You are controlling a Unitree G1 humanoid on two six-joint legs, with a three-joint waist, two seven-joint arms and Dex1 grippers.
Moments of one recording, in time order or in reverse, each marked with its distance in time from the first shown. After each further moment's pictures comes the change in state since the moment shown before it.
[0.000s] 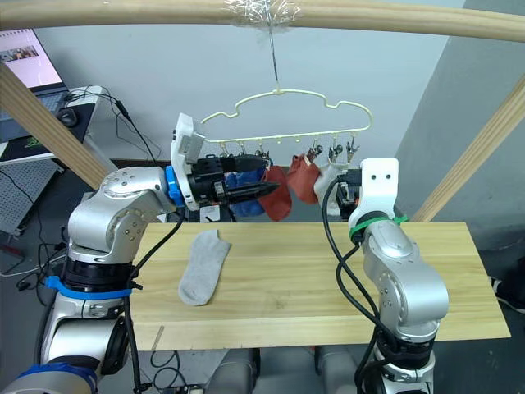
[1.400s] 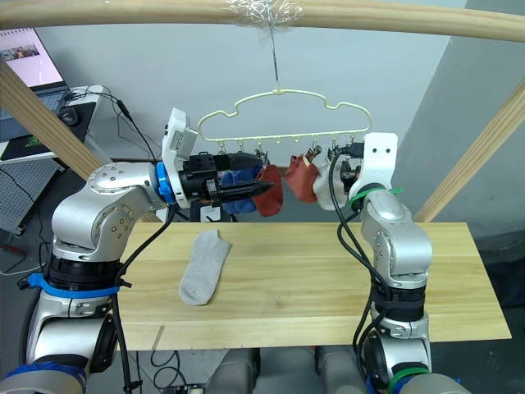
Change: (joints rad) left arm -0.013 0.055 -0.013 -0.012 -0.031 0.020 0.007; right arm -0.184 -0.028 -0.095 0.422 0.021 -0.246 0.022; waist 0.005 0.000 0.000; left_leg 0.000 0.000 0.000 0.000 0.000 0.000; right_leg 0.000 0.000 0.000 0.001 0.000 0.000
